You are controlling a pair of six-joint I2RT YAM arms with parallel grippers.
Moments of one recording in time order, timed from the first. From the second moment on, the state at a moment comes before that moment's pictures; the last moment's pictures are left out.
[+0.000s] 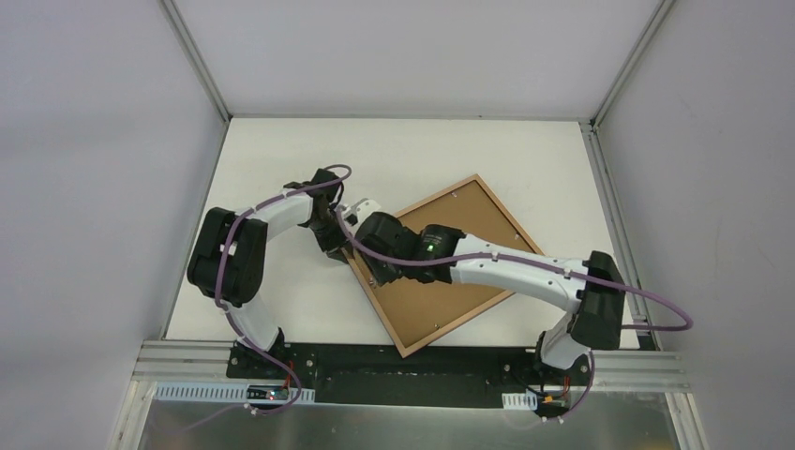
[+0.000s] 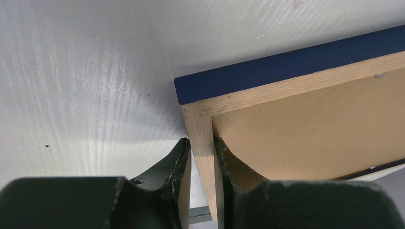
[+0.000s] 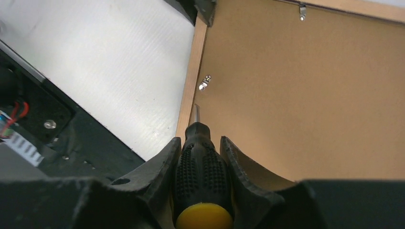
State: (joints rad) left arm -0.32 1.73 1.04 -0.71 0.15 -0.79; right arm 1.25 1.64 1.45 -0.74 0.30 0.36
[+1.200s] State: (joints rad) left arm -0.75 1.34 0.66 -0.53 0.16 -1.25; right arm 1.09 1.01 0.95 -0.88 0.20 0.71
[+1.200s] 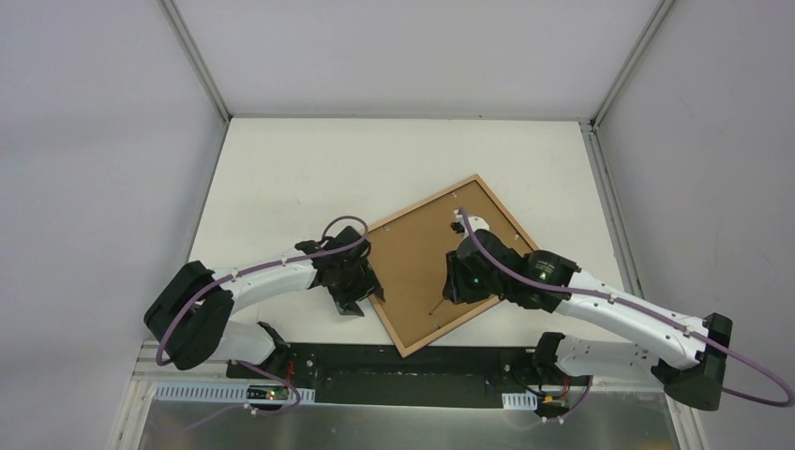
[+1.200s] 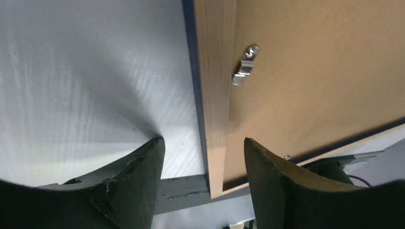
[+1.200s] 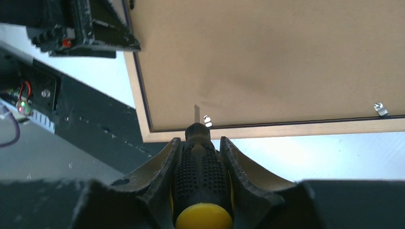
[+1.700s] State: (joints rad) left arm -0.74 1.47 0.72 -0.49 0.14 -1.22; right arm 1.18 1.03 0.94 -0.87 0.15 0.66
